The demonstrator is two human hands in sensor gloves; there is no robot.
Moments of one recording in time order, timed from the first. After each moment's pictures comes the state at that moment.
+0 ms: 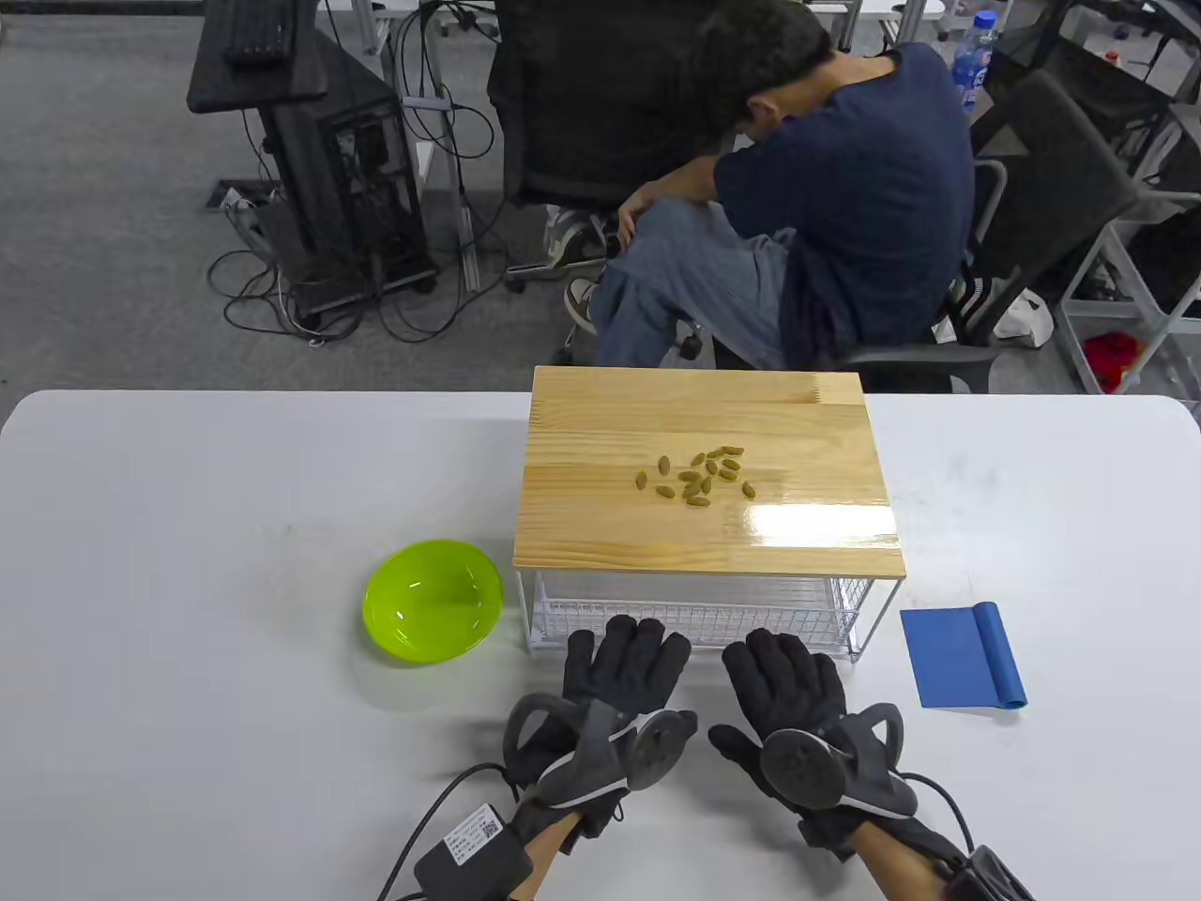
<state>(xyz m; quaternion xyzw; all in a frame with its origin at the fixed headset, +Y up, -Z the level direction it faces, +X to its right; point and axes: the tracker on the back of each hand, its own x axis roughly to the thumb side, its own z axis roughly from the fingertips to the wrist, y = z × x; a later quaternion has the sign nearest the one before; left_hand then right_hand) -0.028 -0.730 -0.293 0.06 -0.22 -0.01 0.97 0.165 -0.749 -0.286 0.25 -0.08 0.96 0.07</state>
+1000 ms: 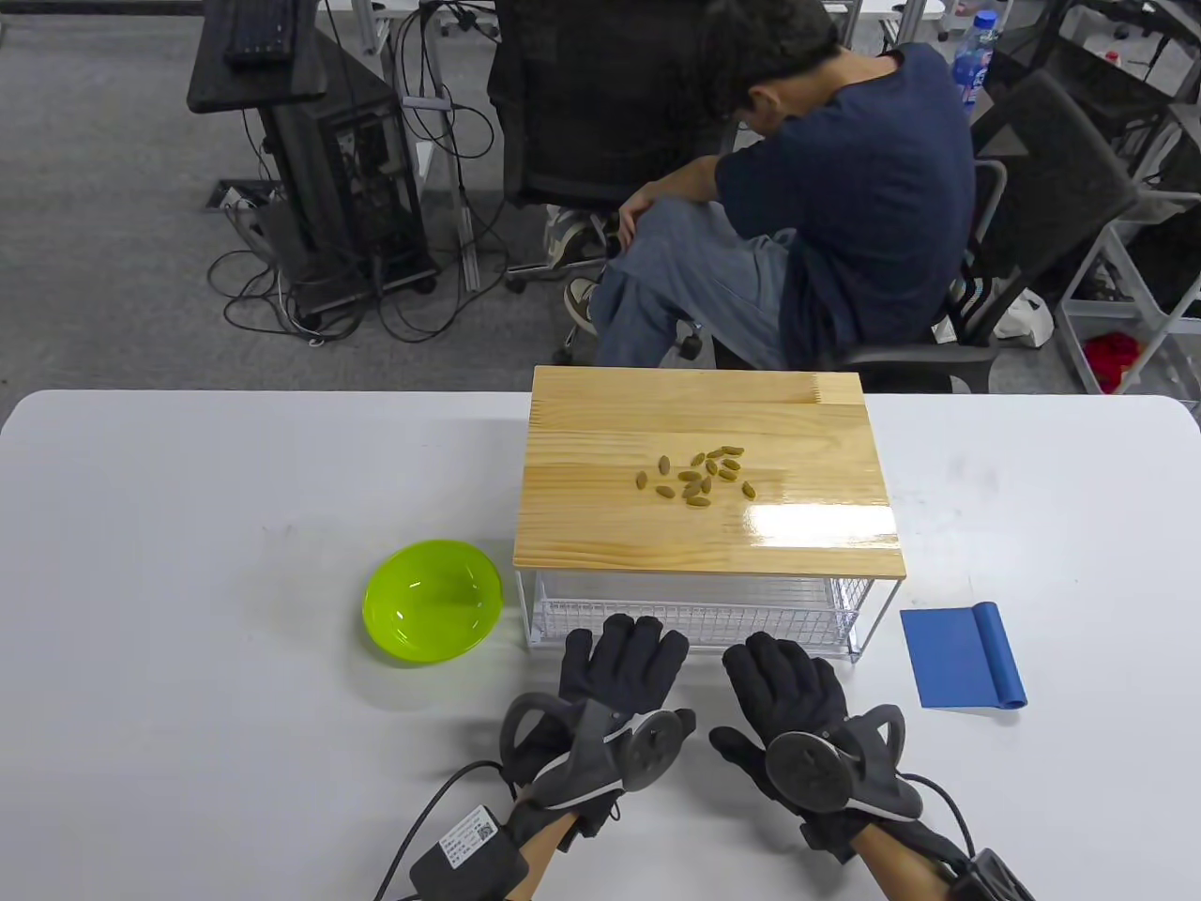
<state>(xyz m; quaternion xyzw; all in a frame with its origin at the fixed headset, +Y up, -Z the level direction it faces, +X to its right) -0.032 -0.720 -0.290 0.07 -0.22 0.00 0.97 0.170 -0.740 -0.281 0.25 -0.09 0.96 0.08</state>
